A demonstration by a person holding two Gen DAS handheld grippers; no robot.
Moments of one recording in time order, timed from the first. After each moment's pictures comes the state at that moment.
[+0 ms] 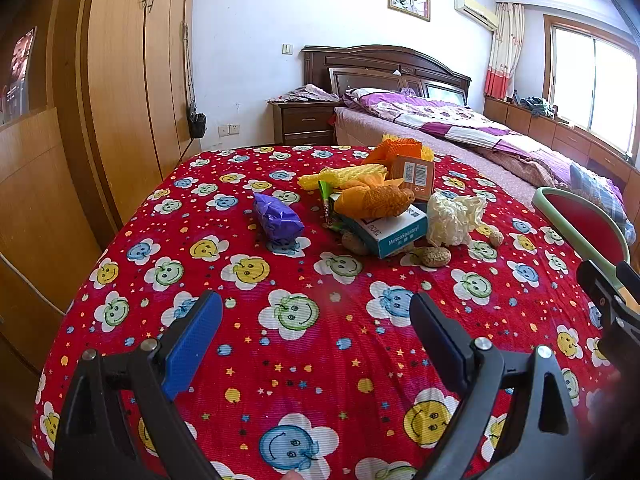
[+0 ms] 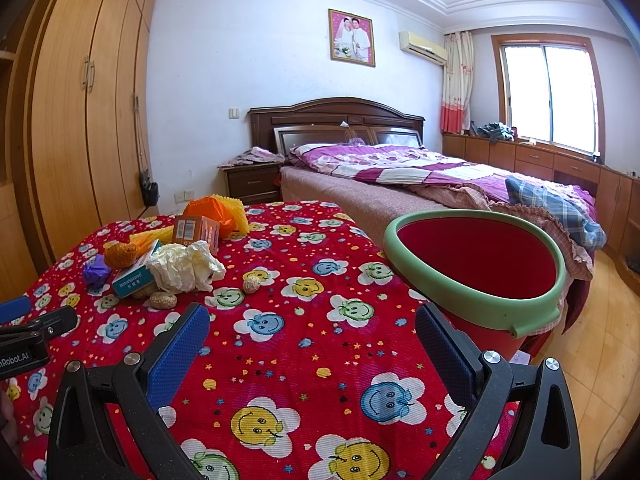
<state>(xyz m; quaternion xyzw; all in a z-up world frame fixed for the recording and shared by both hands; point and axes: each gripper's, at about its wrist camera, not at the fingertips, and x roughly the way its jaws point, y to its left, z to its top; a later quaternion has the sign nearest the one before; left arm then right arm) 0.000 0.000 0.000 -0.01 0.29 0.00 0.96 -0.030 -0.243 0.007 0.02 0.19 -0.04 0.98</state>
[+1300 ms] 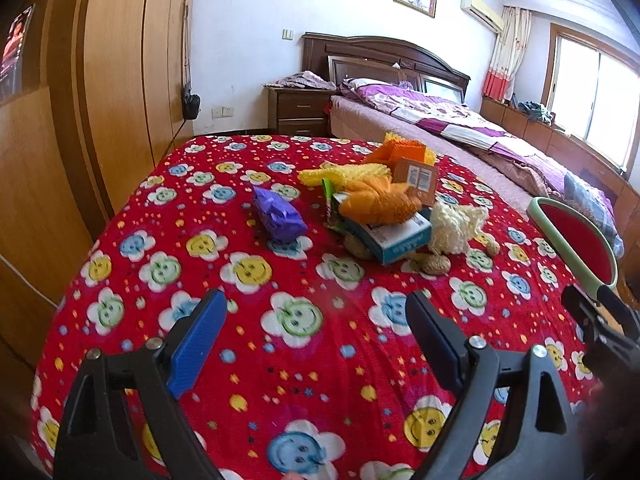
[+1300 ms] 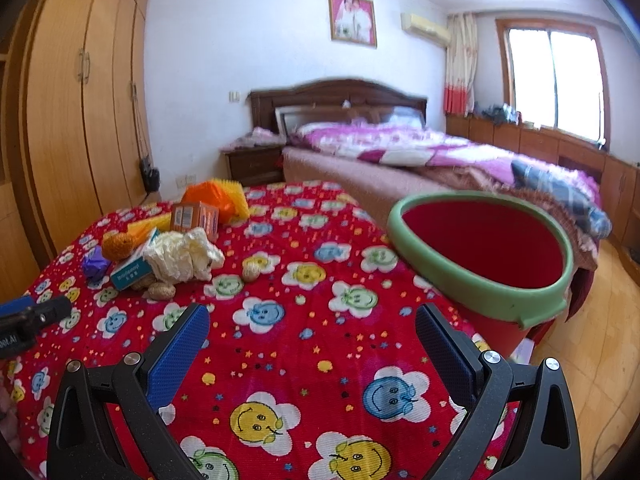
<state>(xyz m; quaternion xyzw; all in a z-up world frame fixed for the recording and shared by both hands) 0.013 0.007 0.013 -0.04 0.32 -0.02 0.95 -0.013 -0.249 0.004 0.03 0.24 -0.03 0.97</state>
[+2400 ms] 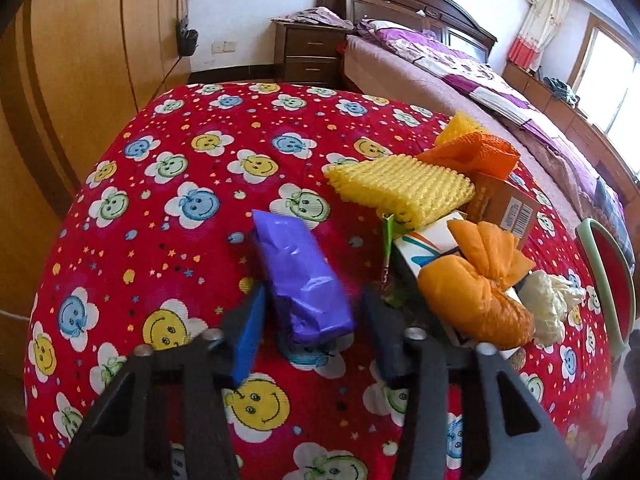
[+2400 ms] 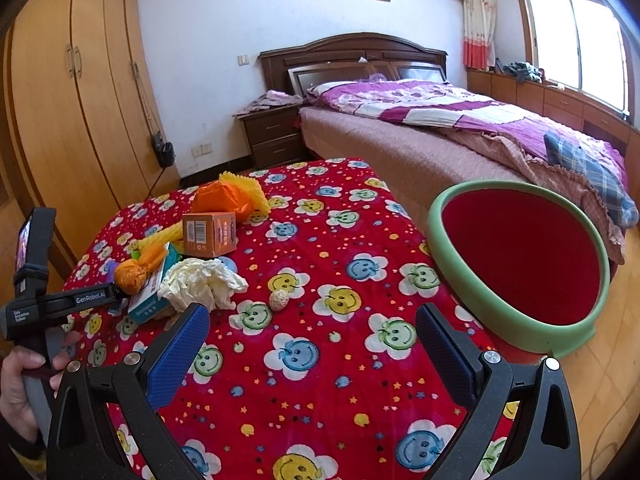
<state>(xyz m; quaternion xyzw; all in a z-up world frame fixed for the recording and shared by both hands) 0.151 0.022 -0.012 -0.07 0.44 -0.02 0.89 0.043 -0.241 0.037 0.05 0.32 0.01 0.95</state>
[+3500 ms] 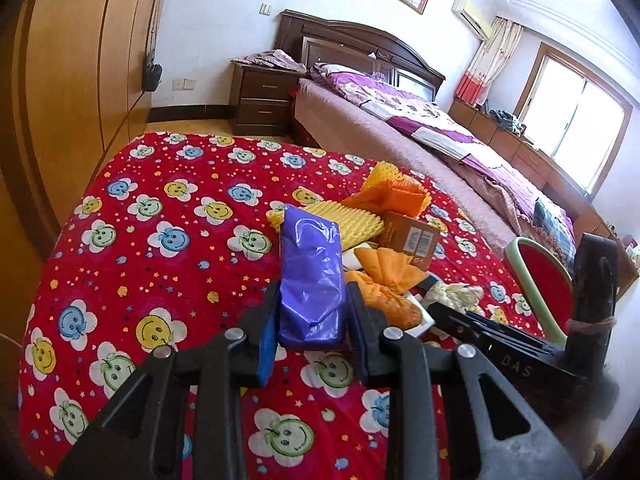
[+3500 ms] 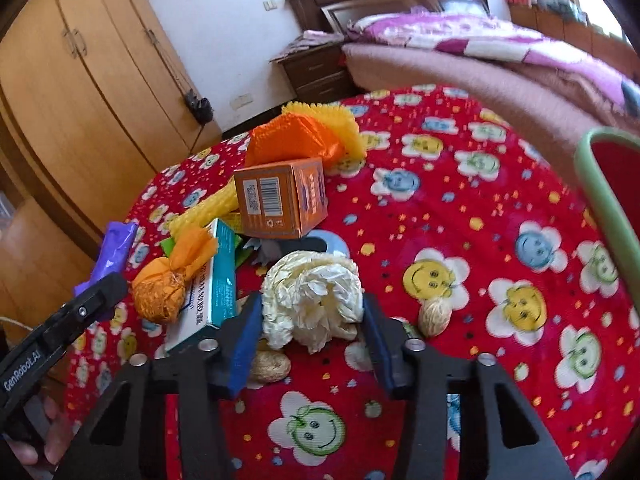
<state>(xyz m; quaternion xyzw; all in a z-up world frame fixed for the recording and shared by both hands) 0.102 0.035 0.034 -0.11 0.36 -0.11 0.92 0.127 -0.181 -0.002 0.13 0.42 0.11 0.89</state>
